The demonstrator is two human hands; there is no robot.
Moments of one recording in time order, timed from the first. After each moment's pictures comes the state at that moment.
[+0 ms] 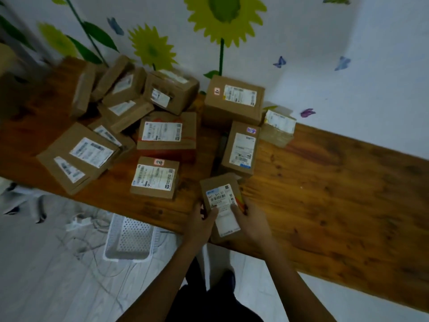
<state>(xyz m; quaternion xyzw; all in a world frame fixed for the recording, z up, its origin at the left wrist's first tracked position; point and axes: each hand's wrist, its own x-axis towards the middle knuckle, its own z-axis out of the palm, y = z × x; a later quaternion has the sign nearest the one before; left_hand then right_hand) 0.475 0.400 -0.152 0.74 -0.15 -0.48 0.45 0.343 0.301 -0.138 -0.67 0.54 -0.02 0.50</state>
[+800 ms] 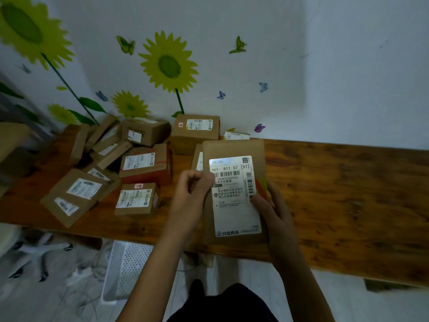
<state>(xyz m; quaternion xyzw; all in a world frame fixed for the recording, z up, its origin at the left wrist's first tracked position) 0.355 0.409 0.082 0.65 -0.27 -0.42 0.57 0.189 0.364 0.039 -0.47 0.40 -0.40 0.68</state>
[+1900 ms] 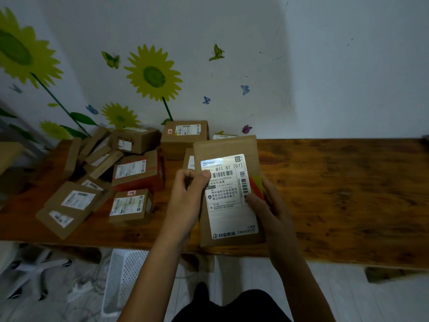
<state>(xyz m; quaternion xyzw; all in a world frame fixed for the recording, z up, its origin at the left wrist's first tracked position) 0.310 0.410 0.103 0.65 -0.29 -0.40 0.58 0.150 0.380 0.049 -0.51 0.38 -0.44 0.64</state>
